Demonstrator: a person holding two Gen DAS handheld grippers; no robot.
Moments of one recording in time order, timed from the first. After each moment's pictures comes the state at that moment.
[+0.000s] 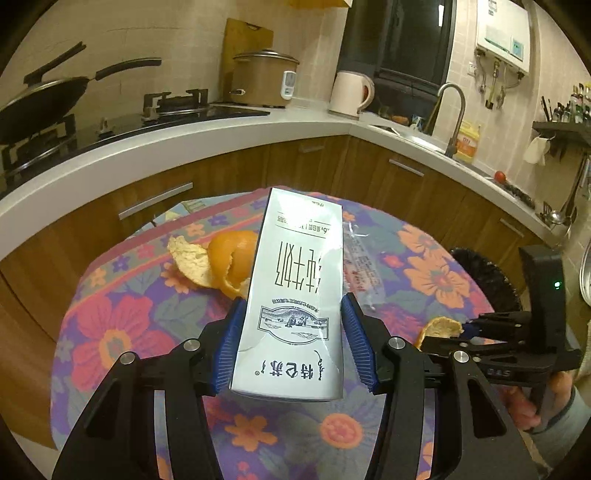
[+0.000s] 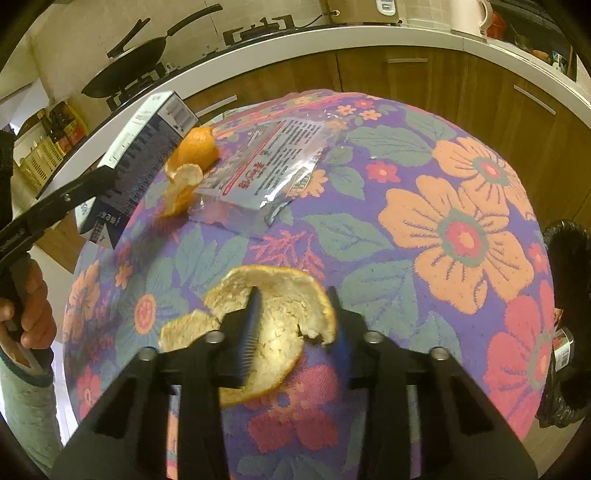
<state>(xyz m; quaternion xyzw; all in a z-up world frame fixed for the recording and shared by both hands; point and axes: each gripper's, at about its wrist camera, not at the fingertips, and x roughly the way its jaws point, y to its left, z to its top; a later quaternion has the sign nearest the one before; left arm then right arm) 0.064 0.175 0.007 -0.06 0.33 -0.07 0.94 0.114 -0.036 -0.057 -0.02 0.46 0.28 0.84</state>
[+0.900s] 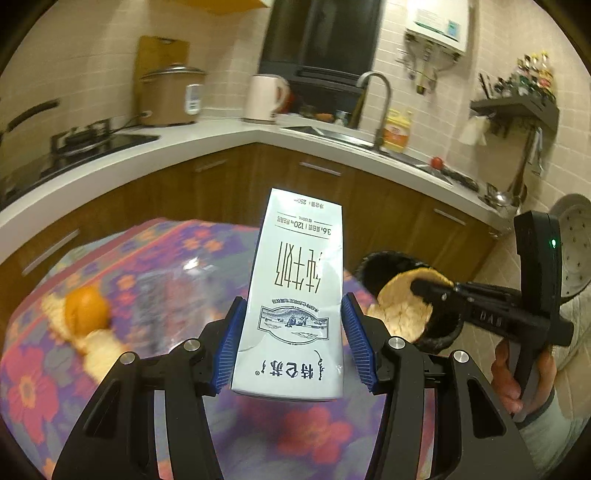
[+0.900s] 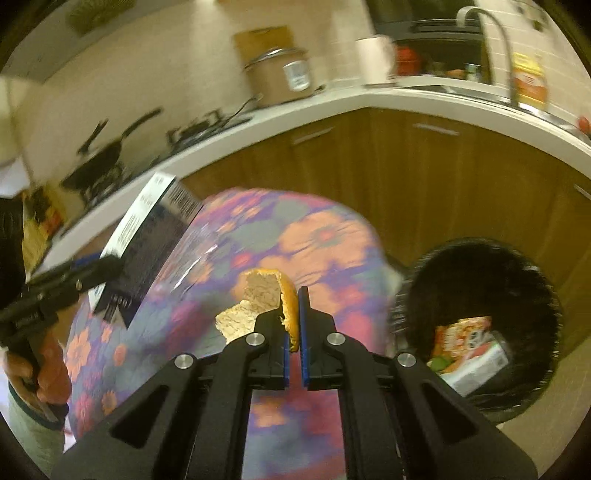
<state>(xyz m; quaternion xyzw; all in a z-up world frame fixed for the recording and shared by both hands) 0.093 0.023 0.036 -0.02 0.31 -0.20 0.93 0.114 -0.216 0.006 0.09 0.34 0.18 0.92</state>
